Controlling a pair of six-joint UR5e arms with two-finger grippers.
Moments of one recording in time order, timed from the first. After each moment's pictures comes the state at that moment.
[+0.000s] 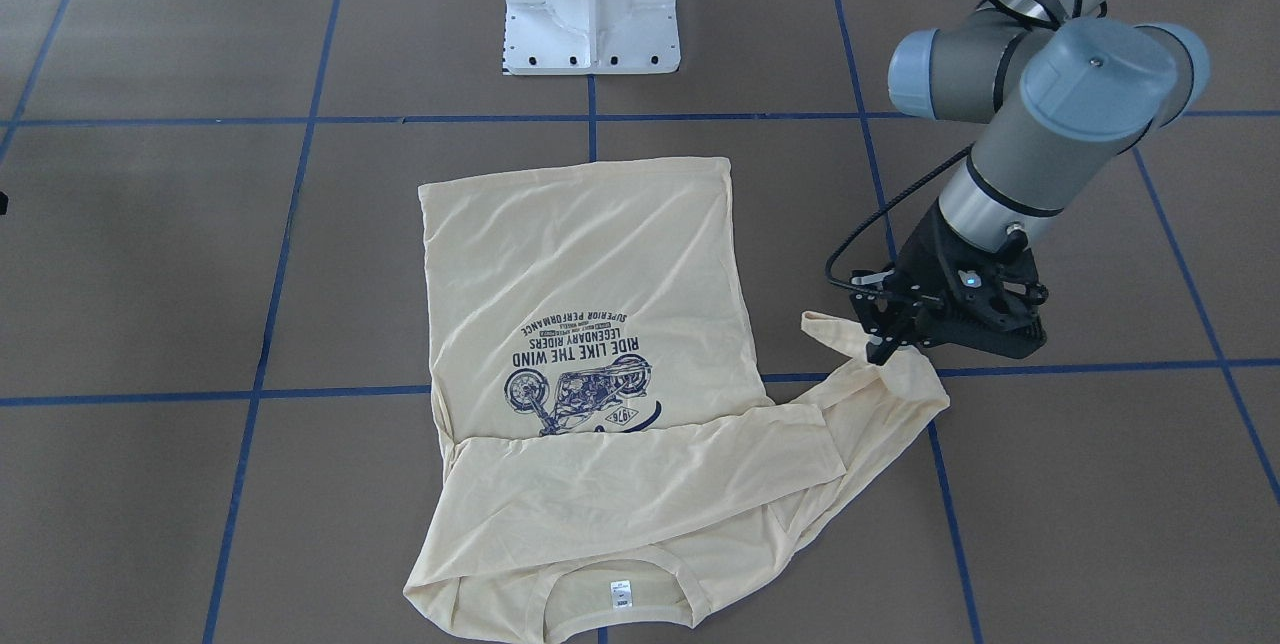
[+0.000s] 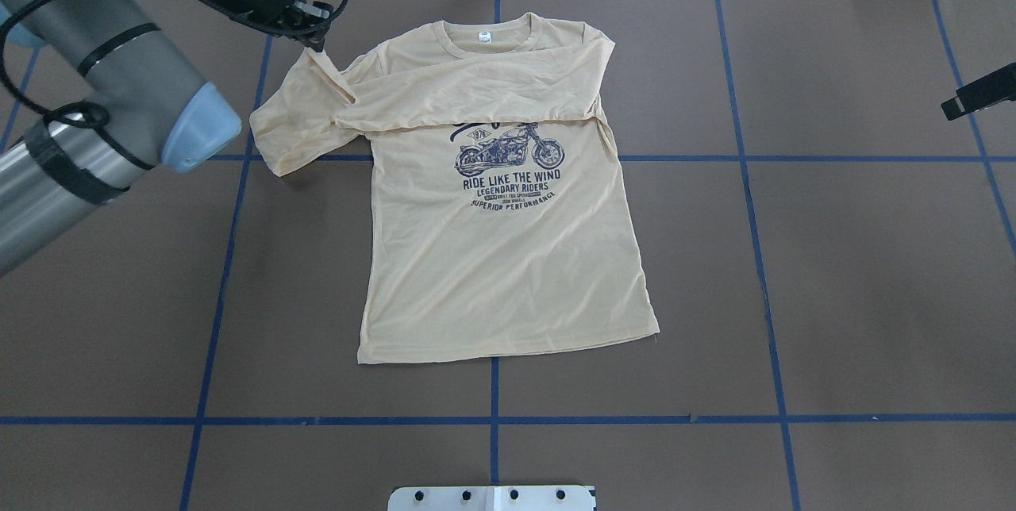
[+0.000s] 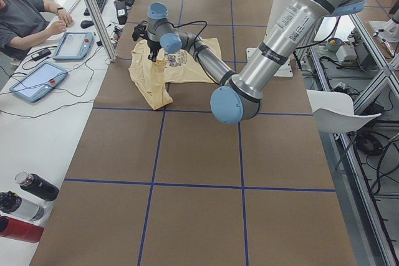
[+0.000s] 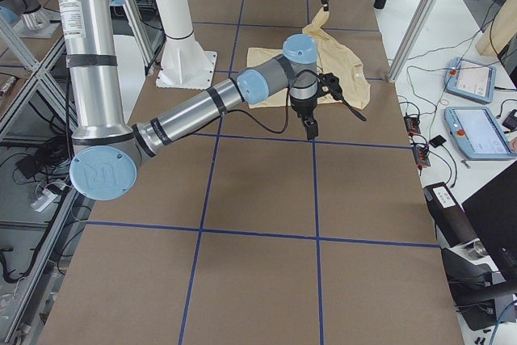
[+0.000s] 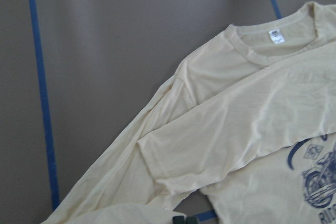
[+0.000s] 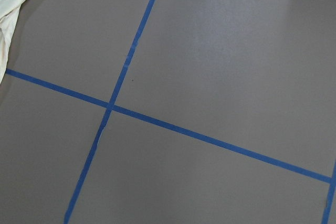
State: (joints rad) left arm -0.95 -2.30 -1.53 -1.79 -2.10 -0.81; right arm 1.29 -1.49 2.01 -1.58 2.27 0.23
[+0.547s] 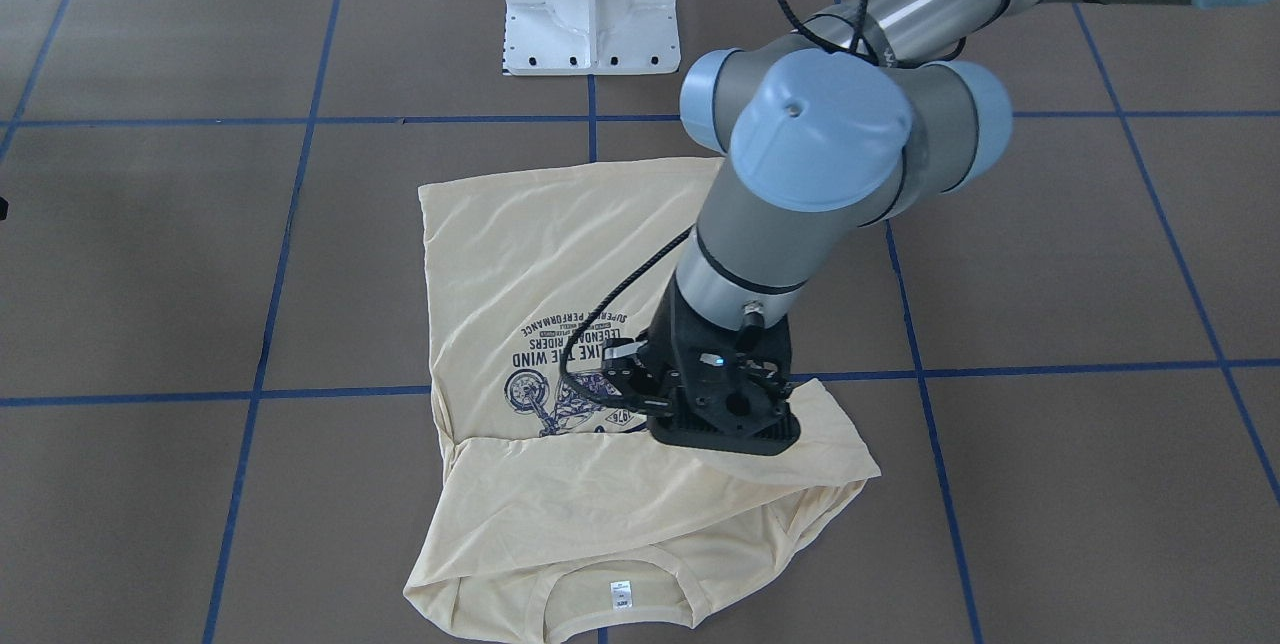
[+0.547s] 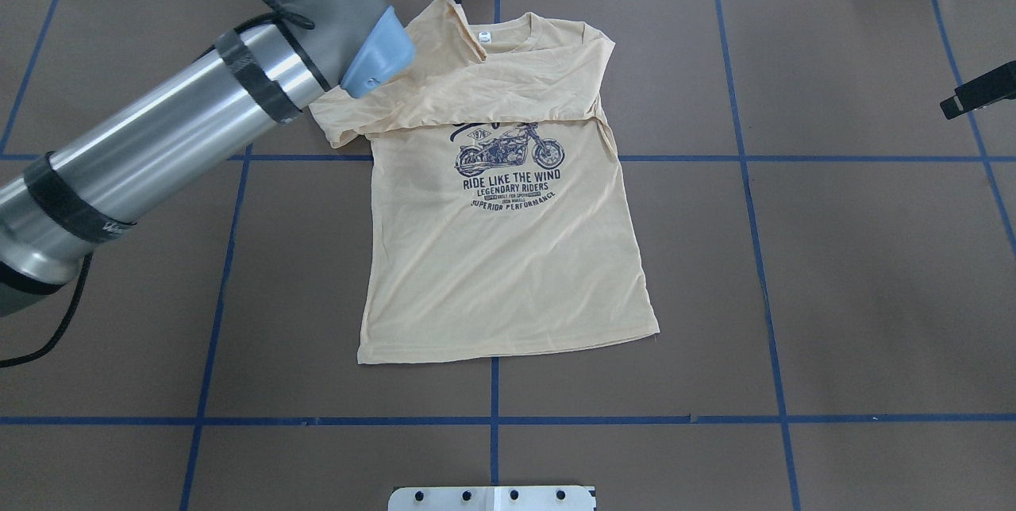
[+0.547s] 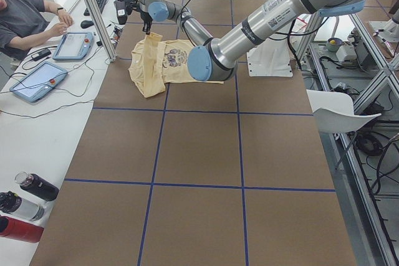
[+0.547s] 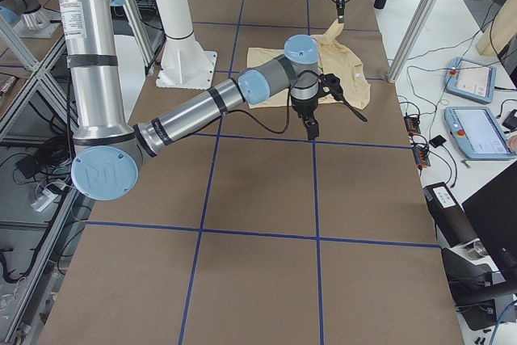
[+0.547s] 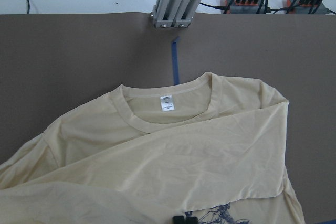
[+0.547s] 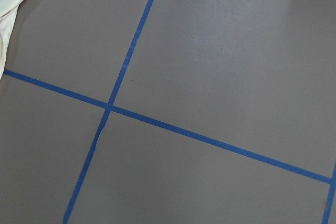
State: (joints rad) left arm -0.88 -2.69 -1.13 -1.84 -2.10 -1.00; right arm 1.29 -1.48 2.00 -1.58 2.27 0.23
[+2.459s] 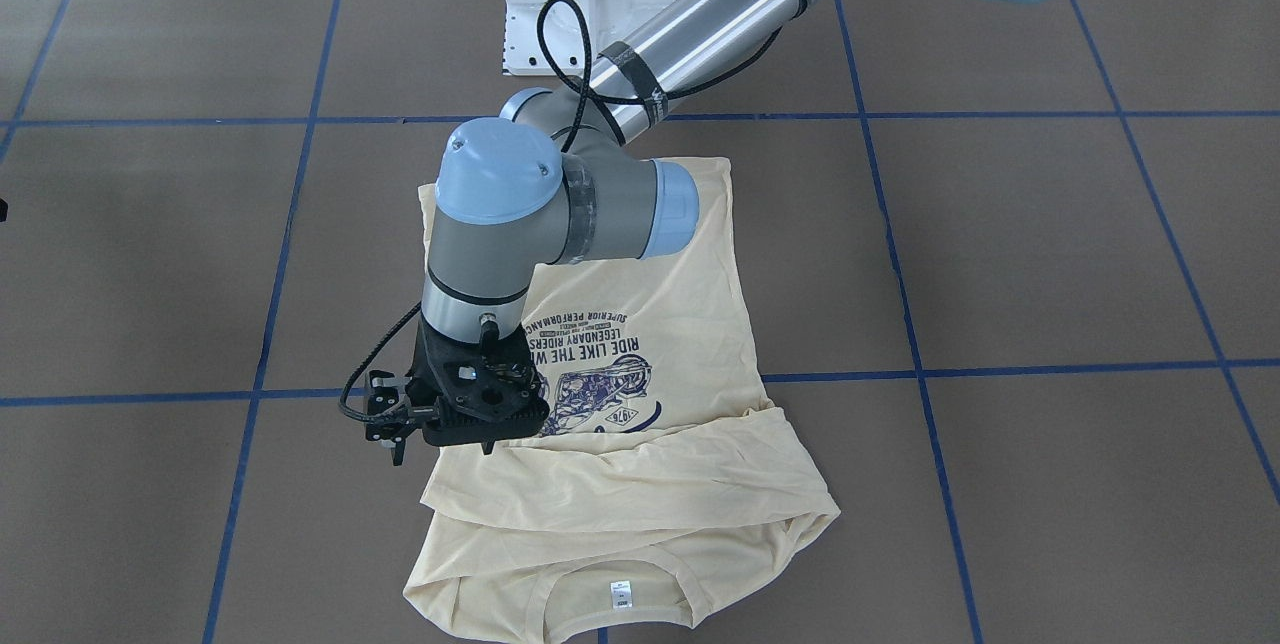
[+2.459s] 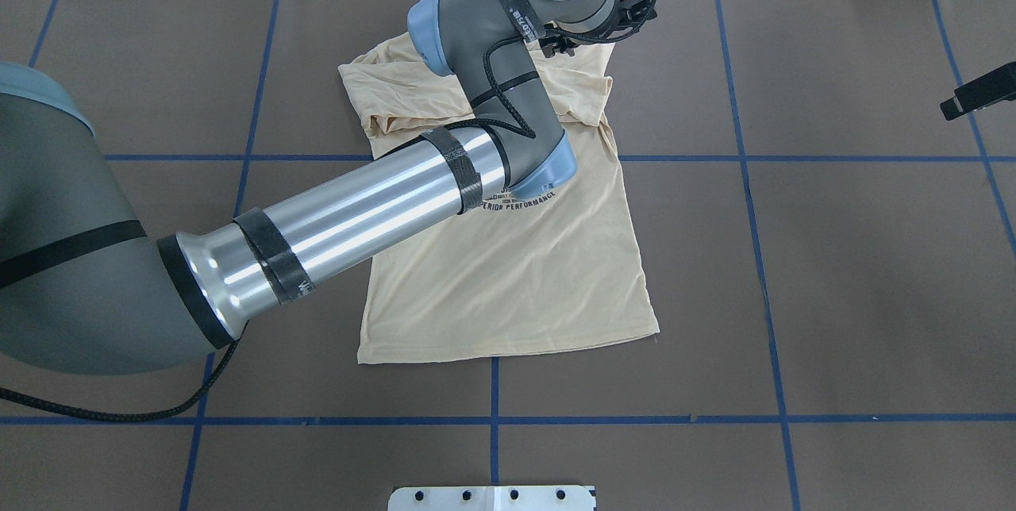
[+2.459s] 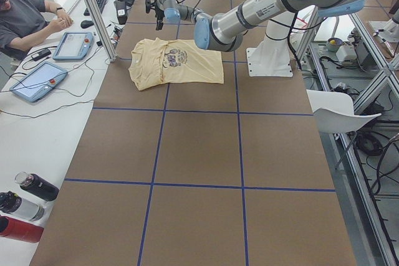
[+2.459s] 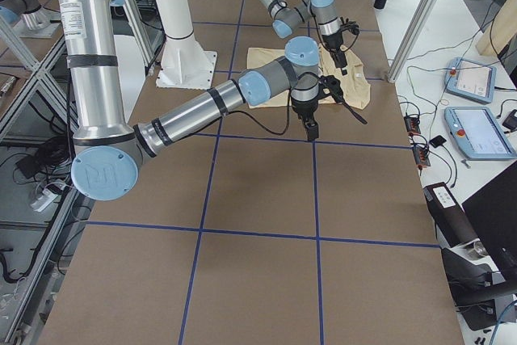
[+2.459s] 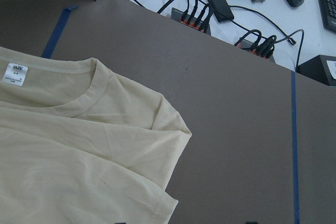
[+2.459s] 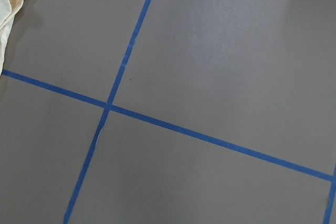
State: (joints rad) left arm -0.67 -2.93 -0.70 -2.27 -1.77 -1.42; right arm 1.28 -1.48 2.00 -1.58 2.27 0.25
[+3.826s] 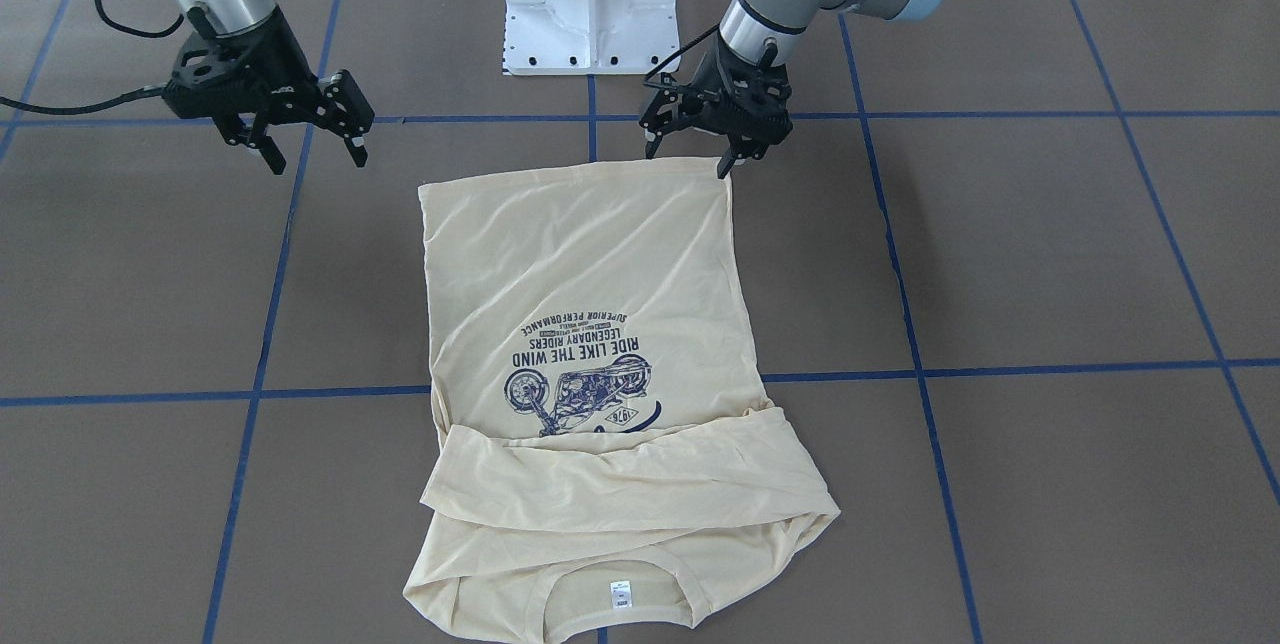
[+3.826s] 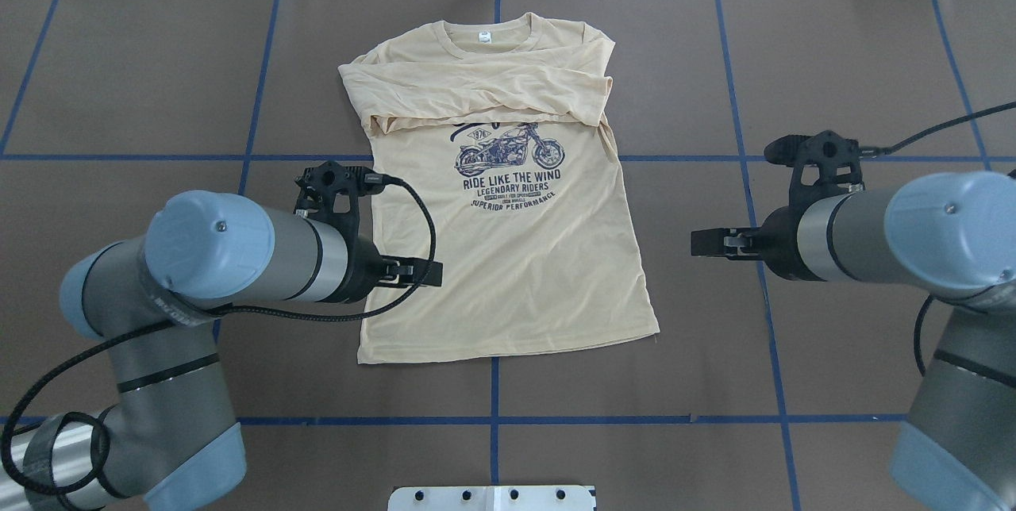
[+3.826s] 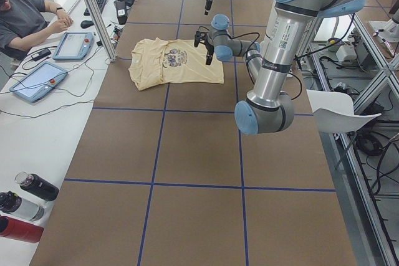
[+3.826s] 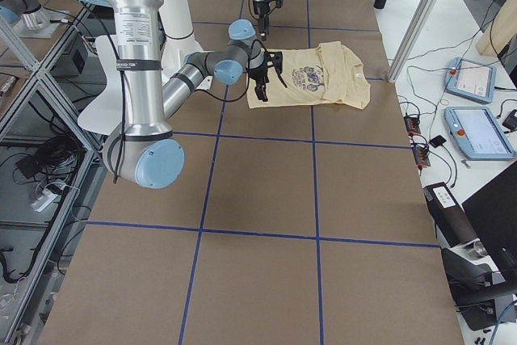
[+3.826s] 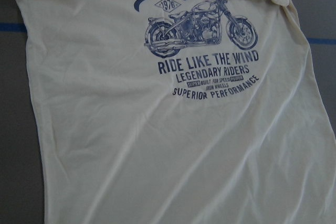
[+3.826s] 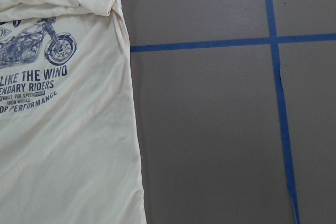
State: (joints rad) left arm -0.42 -1.95 -1.95 -1.92 -1.76 -1.26; right arm 0.51 -1.50 2.19 -1.34 1.69 1.27
